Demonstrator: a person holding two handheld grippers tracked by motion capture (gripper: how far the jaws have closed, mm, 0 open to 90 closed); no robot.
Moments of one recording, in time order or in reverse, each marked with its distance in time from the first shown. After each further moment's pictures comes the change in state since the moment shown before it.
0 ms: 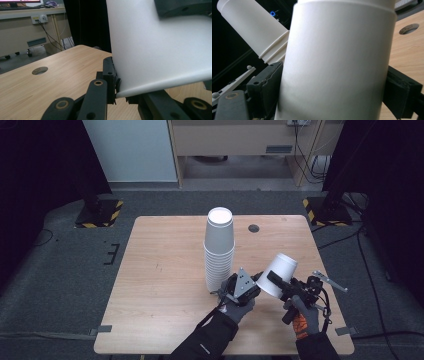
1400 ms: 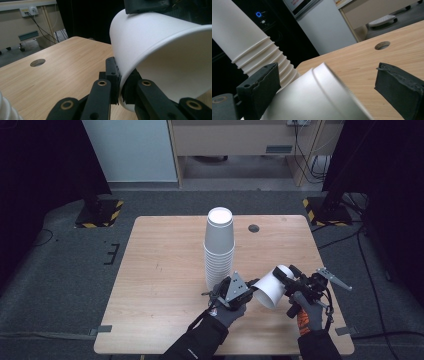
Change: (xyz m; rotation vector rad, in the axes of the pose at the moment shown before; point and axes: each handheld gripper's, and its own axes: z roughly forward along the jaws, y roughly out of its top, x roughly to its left) left arm 0.003 0.005 -0.029 0.083 -0.063 0.032; right arm -0.016 0.010 -0.001 -0.055 -0.105 -0.104
